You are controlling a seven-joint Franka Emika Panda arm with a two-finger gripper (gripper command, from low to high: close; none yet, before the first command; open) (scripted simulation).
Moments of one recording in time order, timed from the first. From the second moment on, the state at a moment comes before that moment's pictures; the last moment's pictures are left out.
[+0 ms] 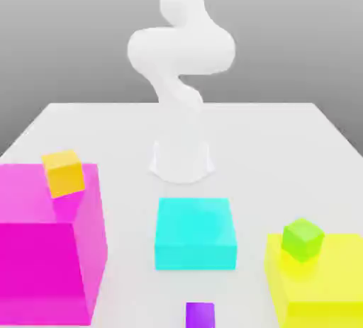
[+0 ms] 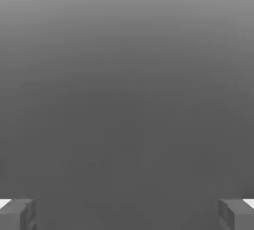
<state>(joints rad) 0.00 -0.71 0.01 -2.31 -0.01 2.33 0.81</state>
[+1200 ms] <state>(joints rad) 0.01 0.48 0.04 -2.35 -0.06 2.83 0.92</state>
